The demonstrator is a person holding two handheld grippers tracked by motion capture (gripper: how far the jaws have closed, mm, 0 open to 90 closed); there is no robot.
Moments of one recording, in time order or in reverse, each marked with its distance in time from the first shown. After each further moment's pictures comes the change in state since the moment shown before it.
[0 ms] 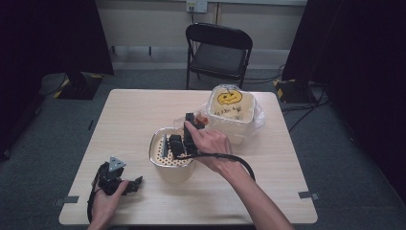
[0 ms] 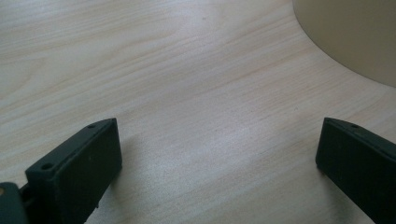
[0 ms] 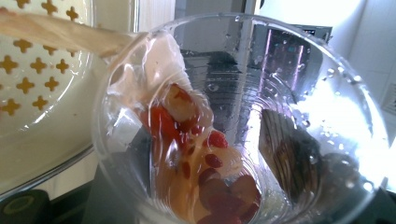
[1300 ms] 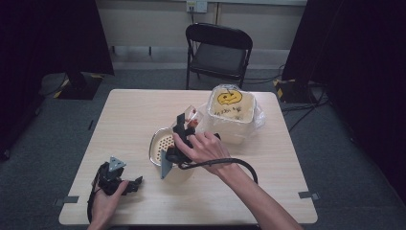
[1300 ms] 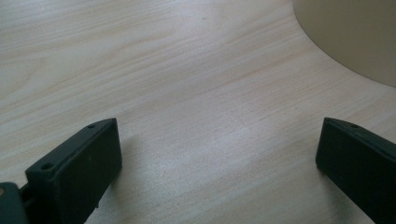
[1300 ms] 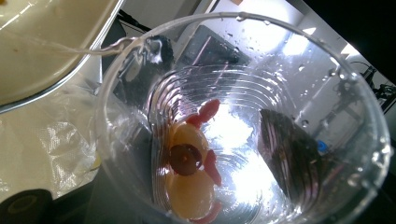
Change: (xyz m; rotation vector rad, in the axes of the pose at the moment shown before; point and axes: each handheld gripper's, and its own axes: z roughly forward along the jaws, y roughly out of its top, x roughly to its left) left arm 0.000 0.000 0.000 0.000 0.001 -0.002; right arm 0.024 0.010 -0.010 0.053 -0.299 -0.455
